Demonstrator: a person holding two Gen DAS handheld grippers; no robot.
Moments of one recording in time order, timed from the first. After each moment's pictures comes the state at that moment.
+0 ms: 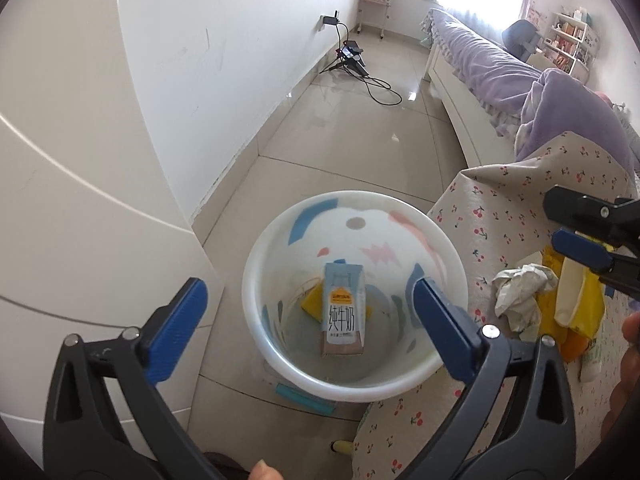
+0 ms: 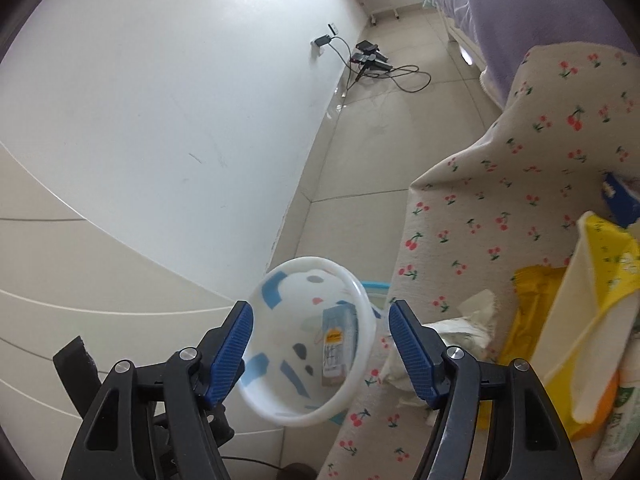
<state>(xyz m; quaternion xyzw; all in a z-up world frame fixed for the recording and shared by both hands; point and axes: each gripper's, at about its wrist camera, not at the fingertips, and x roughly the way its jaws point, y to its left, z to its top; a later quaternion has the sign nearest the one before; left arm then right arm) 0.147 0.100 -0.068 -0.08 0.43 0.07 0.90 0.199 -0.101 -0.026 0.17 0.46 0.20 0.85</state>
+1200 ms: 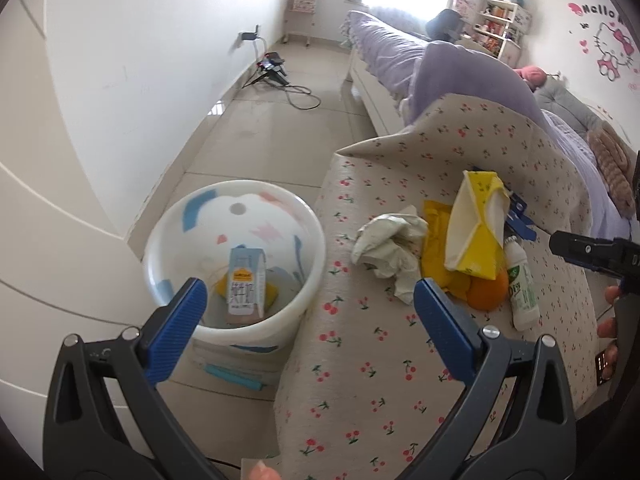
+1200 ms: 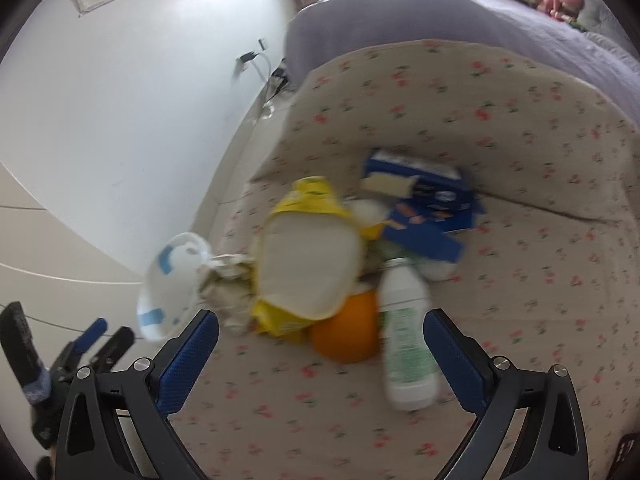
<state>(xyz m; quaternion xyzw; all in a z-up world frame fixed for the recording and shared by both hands) 0.102 0.015 -0.047 -0.06 0.40 -0.06 0.91 0.112 -0.258 -0.021 0.12 0.46 0.08 0.88</state>
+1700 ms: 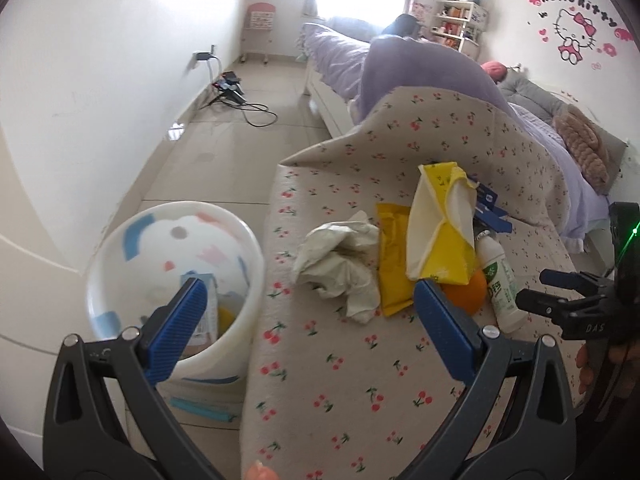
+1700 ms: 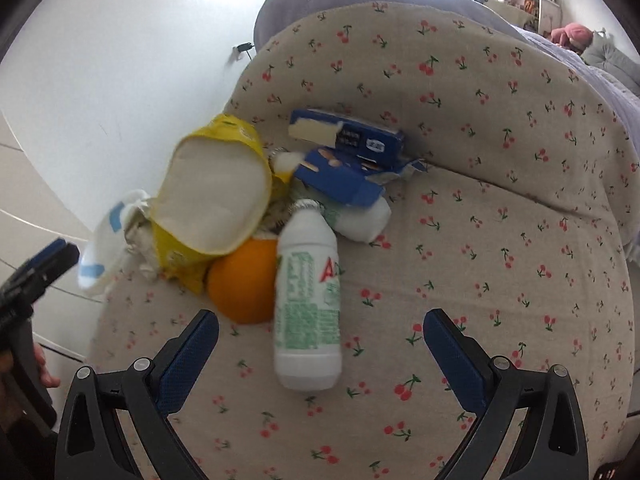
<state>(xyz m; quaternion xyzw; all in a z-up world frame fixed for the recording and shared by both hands) 0.115 -0.018 -0.062 -0.04 0.37 -0.13 0.92 0.090 -0.291 -0.081 0.05 0.44 0.07 0.90</state>
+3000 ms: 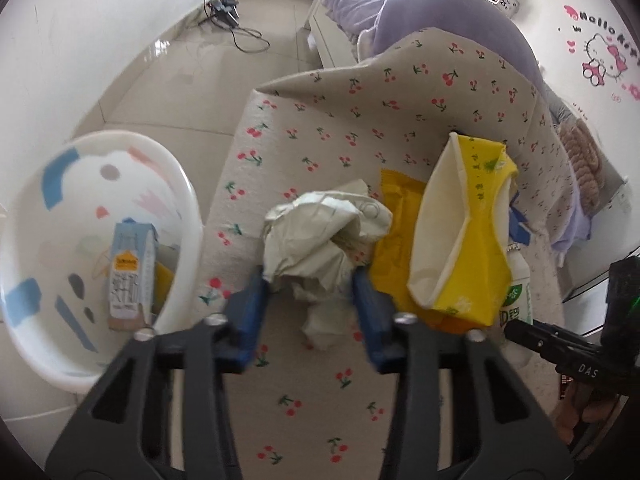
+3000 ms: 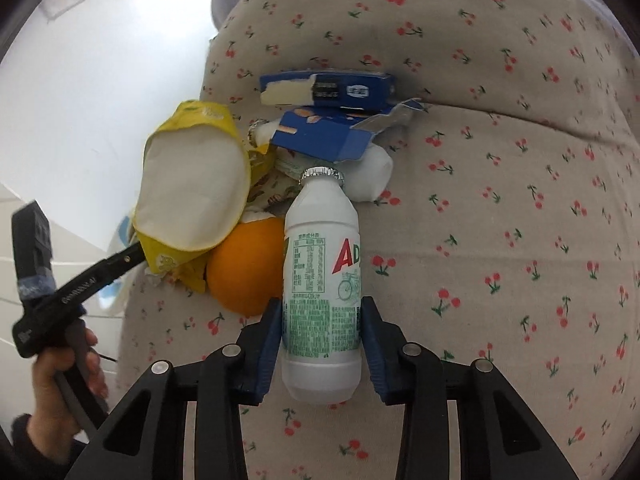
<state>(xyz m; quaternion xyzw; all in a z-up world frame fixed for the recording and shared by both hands) 0.176 -0.039 -0.102 -0.13 0.49 -0.15 0.85 0.122 -0.305 -0.102 0.17 0.51 0.08 0.84</state>
